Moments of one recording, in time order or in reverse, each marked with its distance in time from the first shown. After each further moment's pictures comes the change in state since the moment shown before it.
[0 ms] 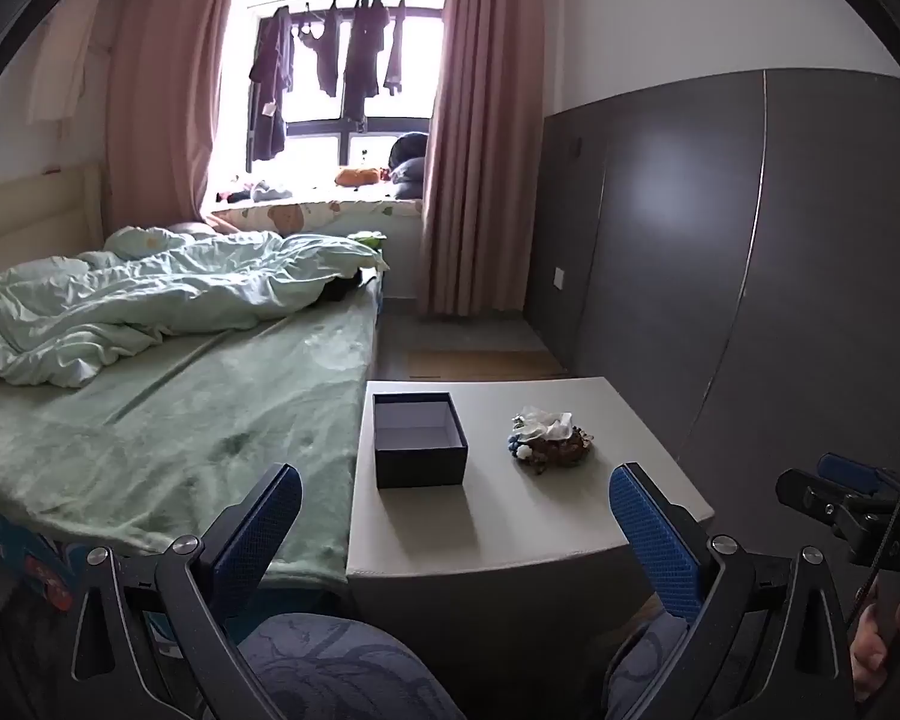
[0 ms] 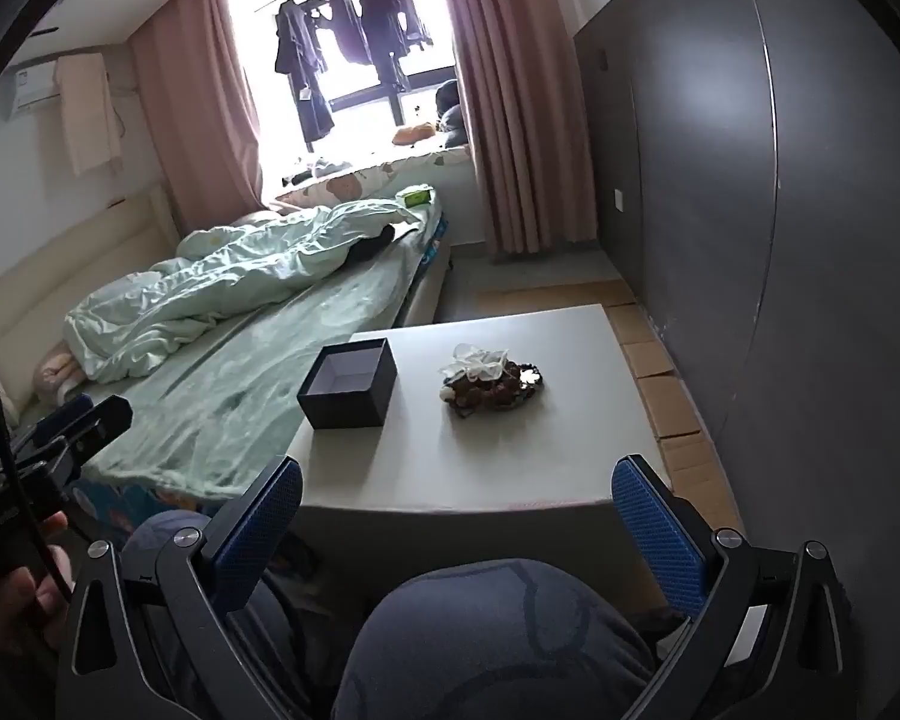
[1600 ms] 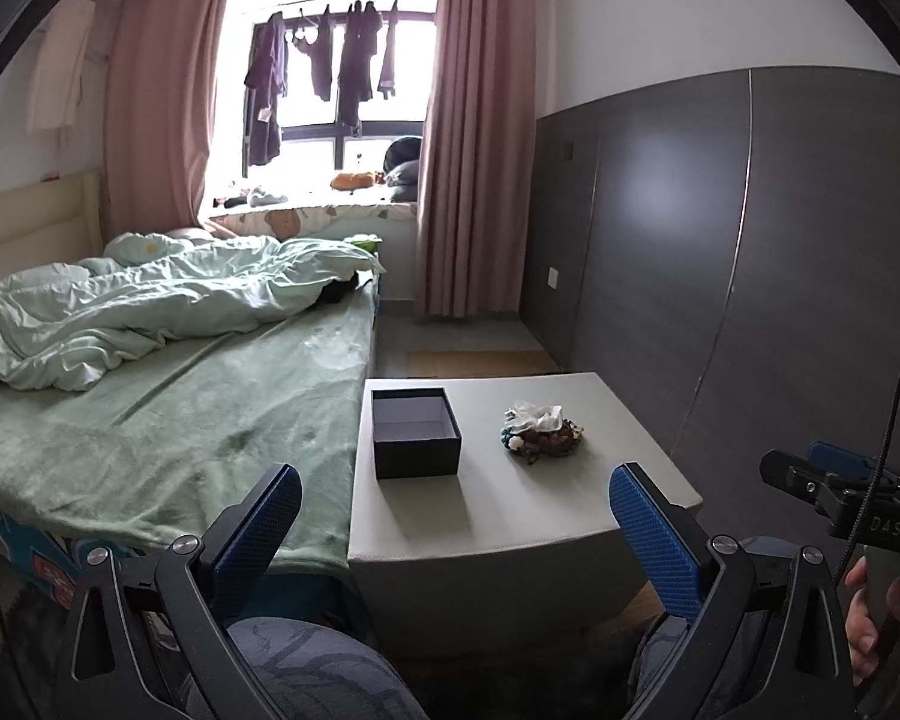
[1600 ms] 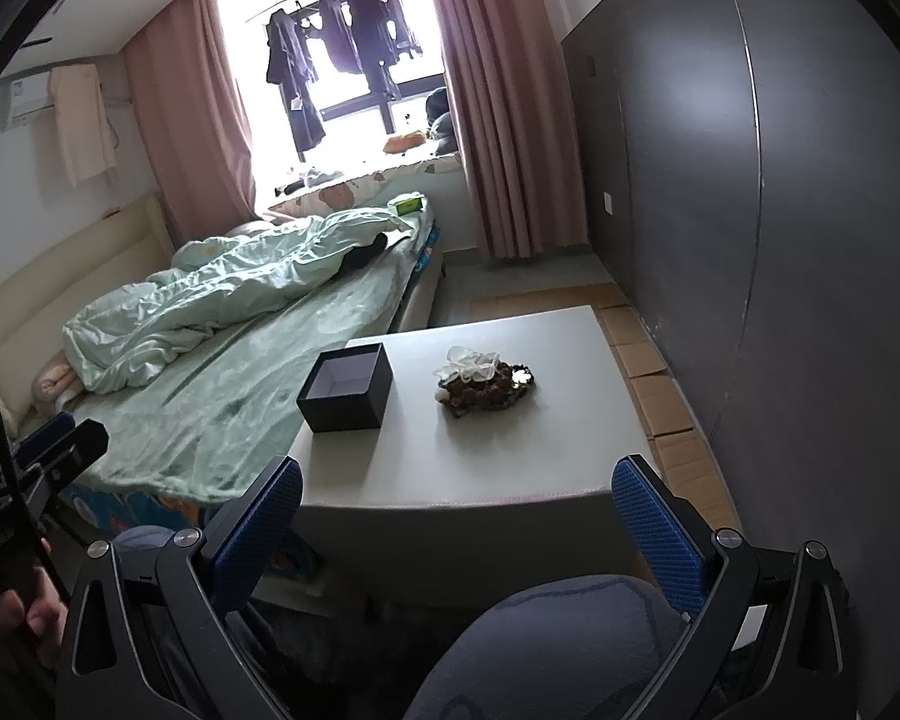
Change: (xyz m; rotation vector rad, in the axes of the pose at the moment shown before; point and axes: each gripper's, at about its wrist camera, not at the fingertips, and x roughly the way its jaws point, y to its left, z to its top) left arm -0.021 -0.009 -0.006 0.018 0.002 -0.007; right arm -0.005 -0.001 -0.001 0.022 -0.009 -0.014
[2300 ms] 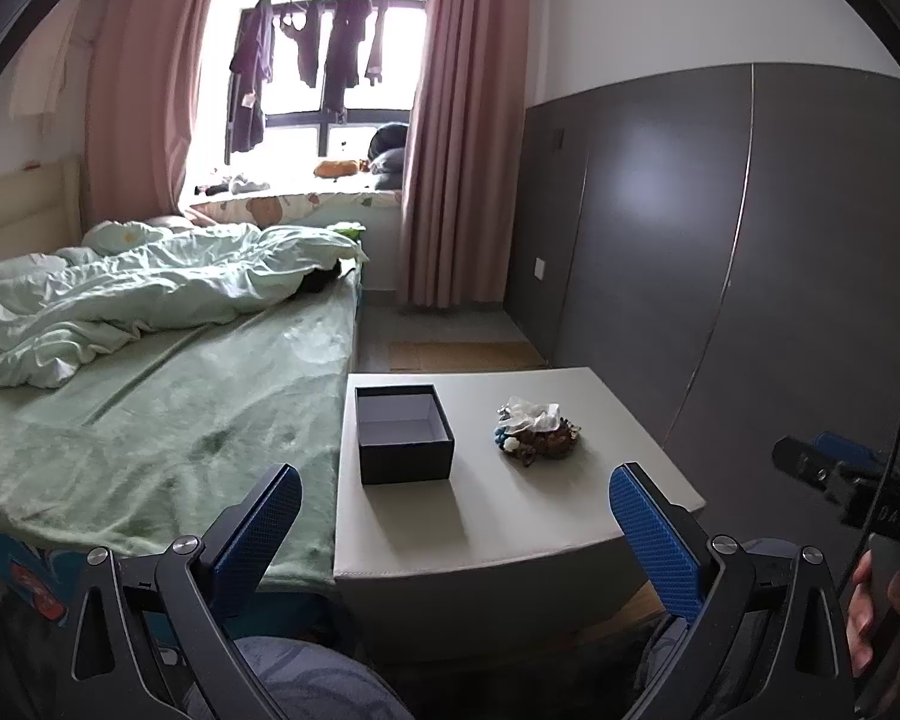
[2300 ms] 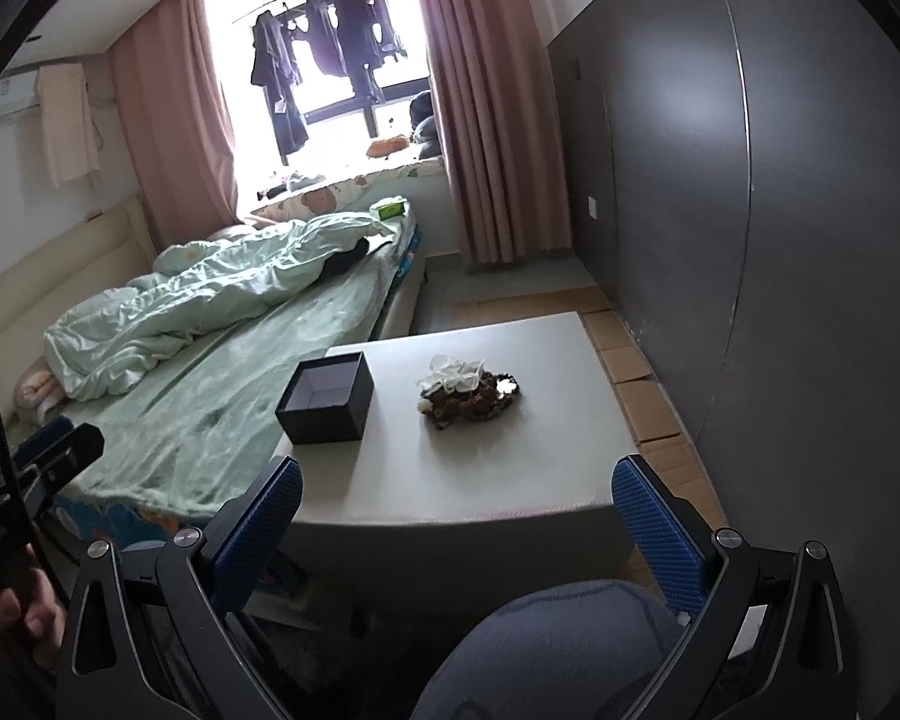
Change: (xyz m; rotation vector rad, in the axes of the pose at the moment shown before) left arm 0.044 0.009 0.006 -0.005 0.039 -0.048; right arm 0.012 0.000 0.007 0.004 -0.030 -0.059
